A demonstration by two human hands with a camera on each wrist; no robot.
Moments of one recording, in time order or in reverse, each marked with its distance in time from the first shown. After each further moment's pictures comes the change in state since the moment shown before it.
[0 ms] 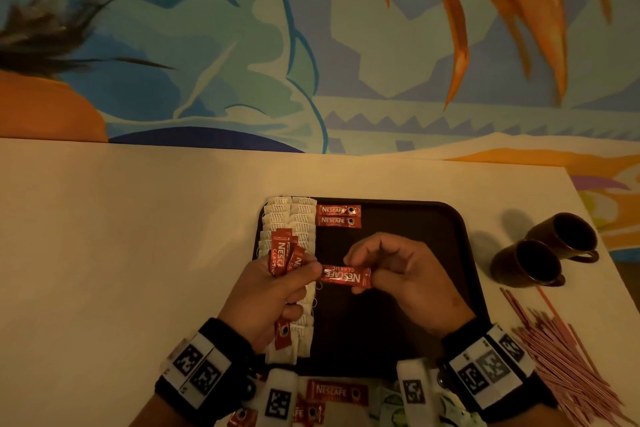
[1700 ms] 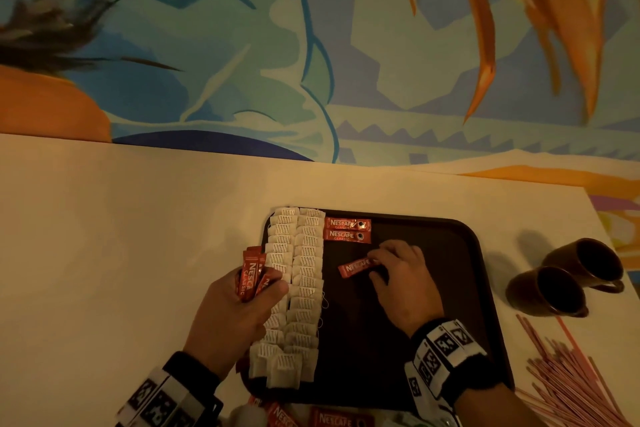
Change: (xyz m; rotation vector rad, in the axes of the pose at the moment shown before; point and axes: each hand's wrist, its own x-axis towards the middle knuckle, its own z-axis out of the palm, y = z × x) left_hand 0.001 -0.006 -0.052 0.292 0.178 0.273; right_hand 0.056 0.072 -0.016 -1.221 0.222 0.116
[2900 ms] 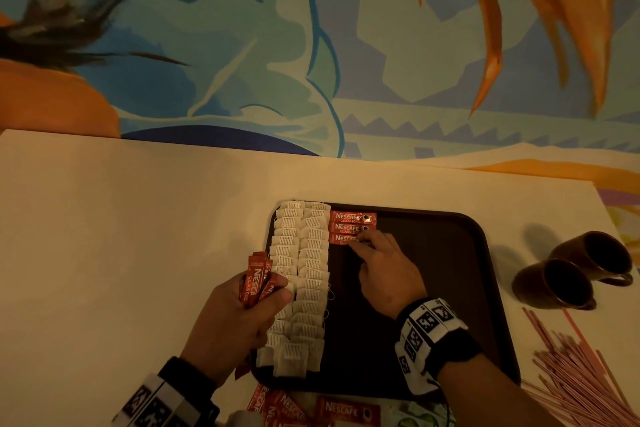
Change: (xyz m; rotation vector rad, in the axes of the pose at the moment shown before) left_hand -0.018 0.001 -0.008 0.040 -0.076 -0.070; right_hand 0.012 -0.019 0.016 -0.052 -0.116 -0.166
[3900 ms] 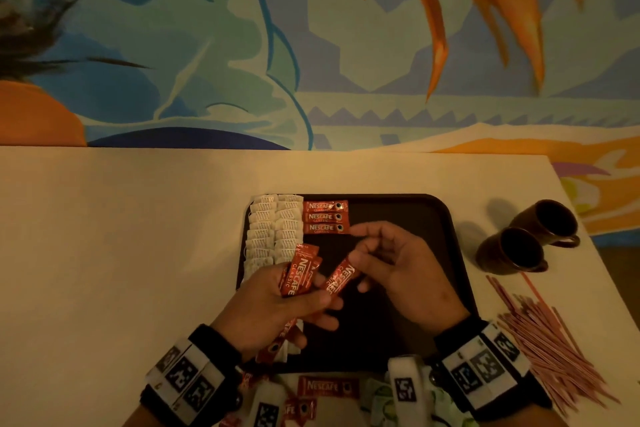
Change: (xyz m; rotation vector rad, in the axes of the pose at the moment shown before) left_hand -0.007 0.044 0.062 -0.035 -0.436 -0.144; right_hand -0.082 -0.013 -0.078 1.204 0.101 0.140
